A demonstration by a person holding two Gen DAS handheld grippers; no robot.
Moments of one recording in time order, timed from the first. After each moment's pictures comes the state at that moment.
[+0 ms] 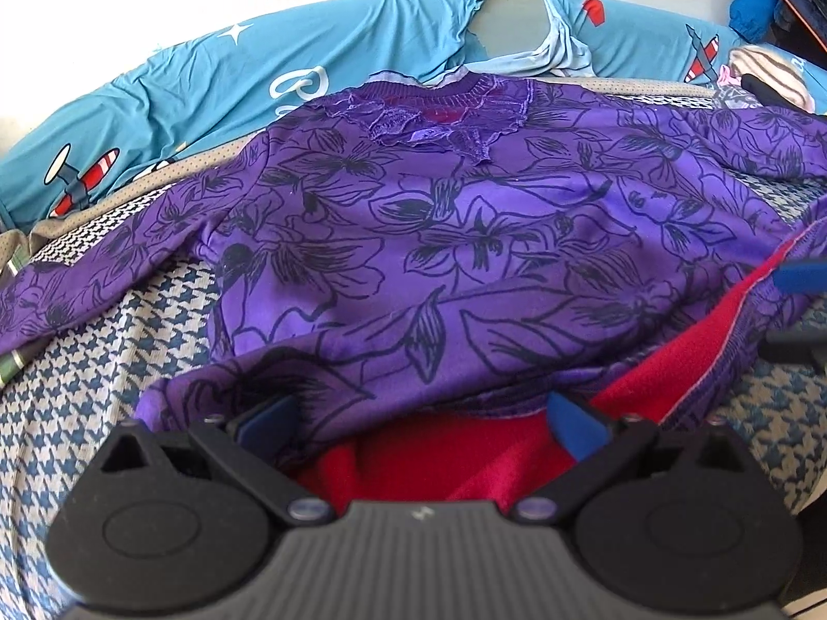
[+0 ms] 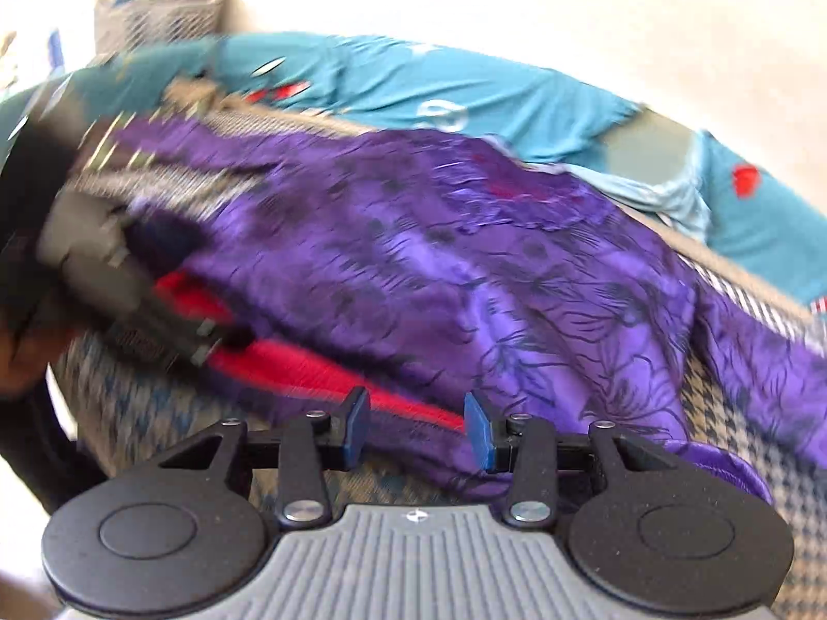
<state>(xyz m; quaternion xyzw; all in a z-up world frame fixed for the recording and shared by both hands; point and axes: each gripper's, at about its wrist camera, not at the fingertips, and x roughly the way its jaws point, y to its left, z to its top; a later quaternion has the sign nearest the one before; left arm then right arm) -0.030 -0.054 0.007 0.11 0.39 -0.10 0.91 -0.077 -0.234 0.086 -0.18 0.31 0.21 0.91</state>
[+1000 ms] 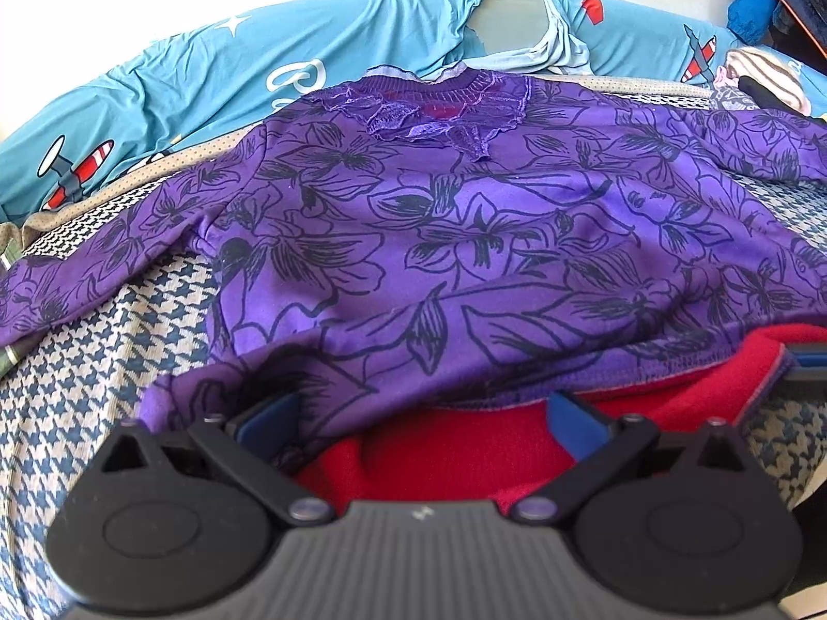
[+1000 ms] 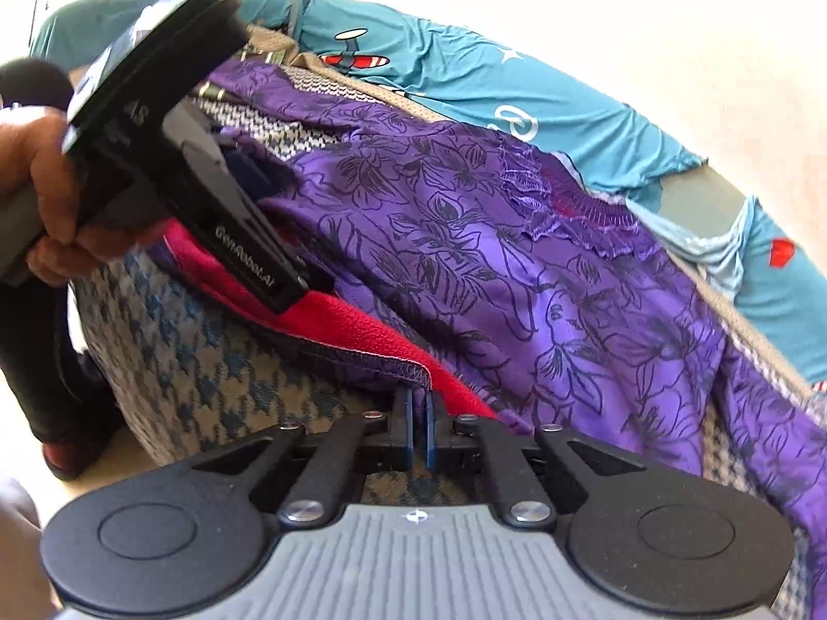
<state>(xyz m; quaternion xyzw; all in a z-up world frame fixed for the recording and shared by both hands) -0.032 -0.046 0.009 0.10 0.39 -0.11 0.91 -0.105 -0.213 0.077 -0.23 0.31 0.24 0.89</state>
